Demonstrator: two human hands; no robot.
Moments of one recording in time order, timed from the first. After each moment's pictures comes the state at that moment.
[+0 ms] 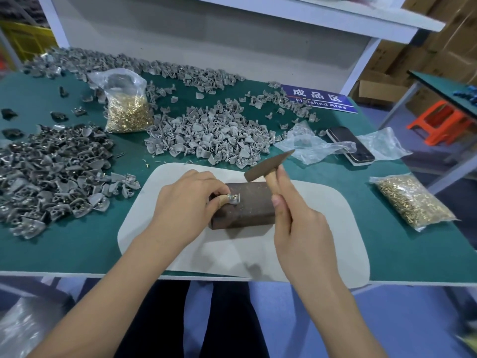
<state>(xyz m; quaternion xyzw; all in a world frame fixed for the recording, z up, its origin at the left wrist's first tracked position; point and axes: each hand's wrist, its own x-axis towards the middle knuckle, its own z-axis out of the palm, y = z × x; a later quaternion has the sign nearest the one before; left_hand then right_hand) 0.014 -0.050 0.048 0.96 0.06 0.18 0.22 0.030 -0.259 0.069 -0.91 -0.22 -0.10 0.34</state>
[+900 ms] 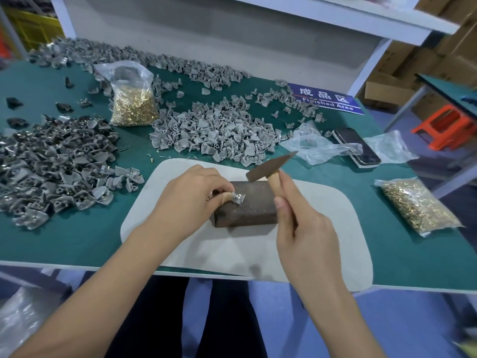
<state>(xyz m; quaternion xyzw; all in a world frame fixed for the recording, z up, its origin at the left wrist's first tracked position) 0.018 -0.039 0.041 0.95 0.00 0.18 0.27 0.026 -0.257 0.065 -0.91 -0.23 -0.13 0.32</state>
